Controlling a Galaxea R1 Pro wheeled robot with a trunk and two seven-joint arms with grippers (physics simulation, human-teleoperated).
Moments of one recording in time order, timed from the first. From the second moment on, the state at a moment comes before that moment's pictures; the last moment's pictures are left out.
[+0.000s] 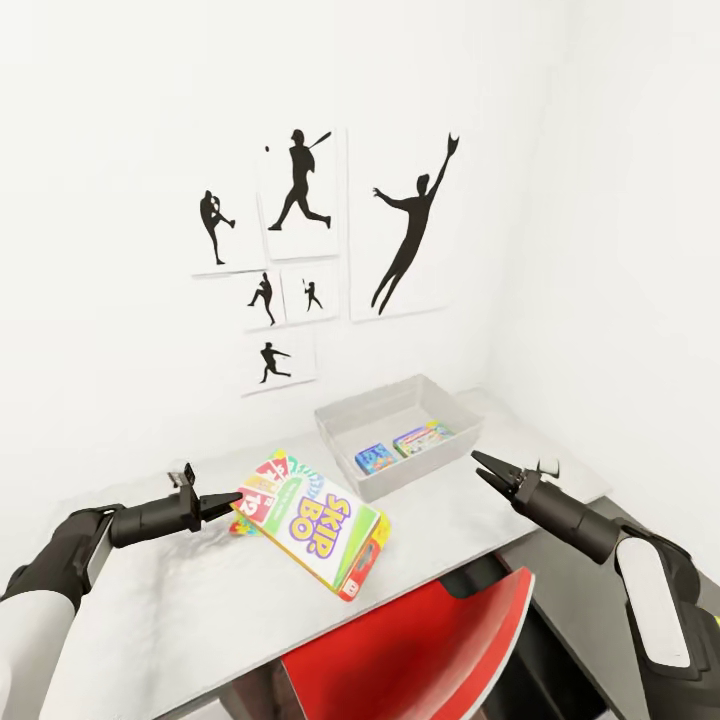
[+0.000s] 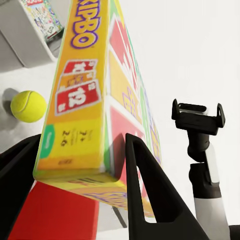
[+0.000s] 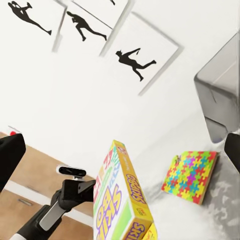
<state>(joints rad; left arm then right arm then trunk) -0.74 0.28 0.30 -0.62 -0.02 0.88 -1.57 -0.37 -0.08 -0.34 -1.53 -0.75 0.99 0.69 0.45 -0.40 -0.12</state>
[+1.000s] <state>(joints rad) -0.74 0.28 0.30 -0.62 -0.02 0.88 -1.57 -0.37 -0.08 -0.34 -1.53 -0.75 0.99 0.69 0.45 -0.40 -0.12</state>
